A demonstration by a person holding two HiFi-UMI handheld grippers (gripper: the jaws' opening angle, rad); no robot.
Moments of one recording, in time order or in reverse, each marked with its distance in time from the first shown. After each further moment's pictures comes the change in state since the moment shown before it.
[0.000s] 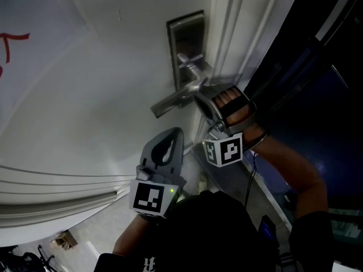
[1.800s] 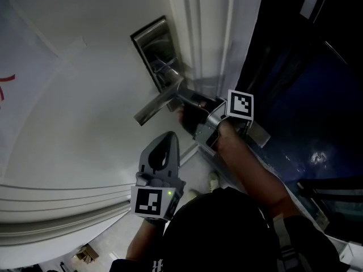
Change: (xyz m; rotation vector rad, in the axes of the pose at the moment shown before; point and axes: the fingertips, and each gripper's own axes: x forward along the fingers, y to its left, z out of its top) left arm 0.002 -0.012 0.000 0.030 0.009 -0.007; right arm 0.004 0.003 -0.031 2.973 -0.406 0.428
